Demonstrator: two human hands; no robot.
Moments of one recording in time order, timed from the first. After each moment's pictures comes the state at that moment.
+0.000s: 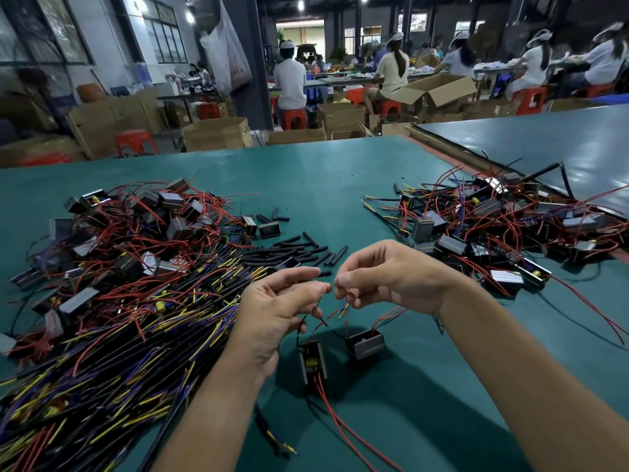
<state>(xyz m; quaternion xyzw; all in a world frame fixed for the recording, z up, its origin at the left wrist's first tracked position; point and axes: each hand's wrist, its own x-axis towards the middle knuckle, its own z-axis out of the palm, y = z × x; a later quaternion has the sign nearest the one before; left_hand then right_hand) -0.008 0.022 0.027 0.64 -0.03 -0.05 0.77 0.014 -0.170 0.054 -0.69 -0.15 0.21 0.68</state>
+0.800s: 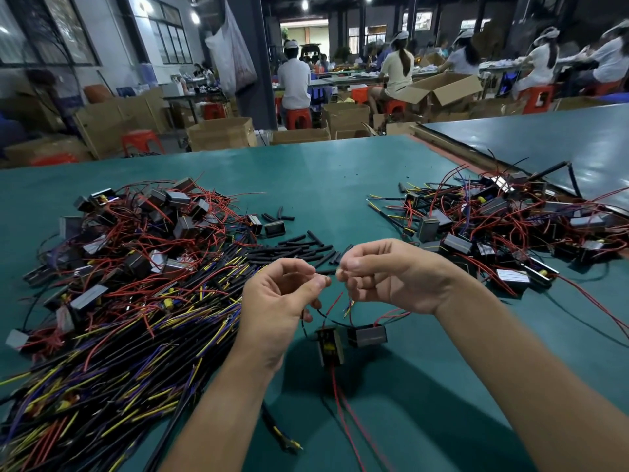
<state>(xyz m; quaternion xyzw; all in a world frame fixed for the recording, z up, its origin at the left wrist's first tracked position) -0.006 0.018 0.026 0.66 -0.07 0.07 0.75 0.017 -0.166 0.055 -0.58 -0.11 0.24 0.77</state>
